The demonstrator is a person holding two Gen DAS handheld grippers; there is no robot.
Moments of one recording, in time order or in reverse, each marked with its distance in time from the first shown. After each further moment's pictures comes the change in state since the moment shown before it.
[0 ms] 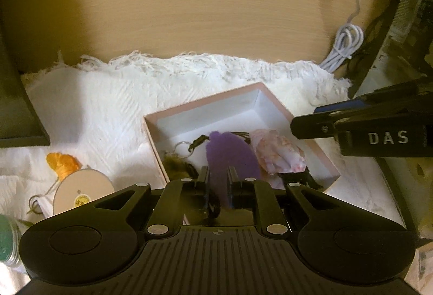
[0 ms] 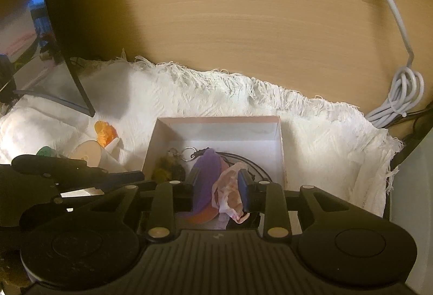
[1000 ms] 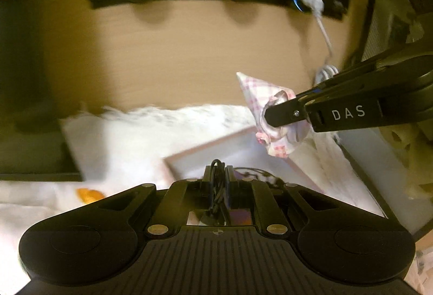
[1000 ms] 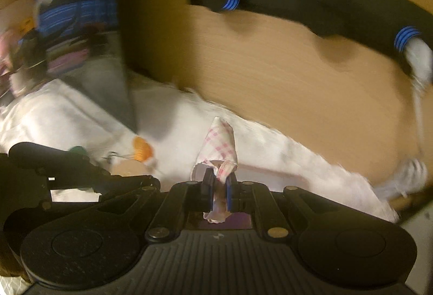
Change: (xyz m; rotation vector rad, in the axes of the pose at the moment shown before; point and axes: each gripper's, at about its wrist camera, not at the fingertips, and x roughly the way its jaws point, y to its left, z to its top) left arm -0.068 -0.004 0.003 0.061 -0.177 -0.003; right arm -0.045 0.034 0.025 -0.192 -0.098 0.048
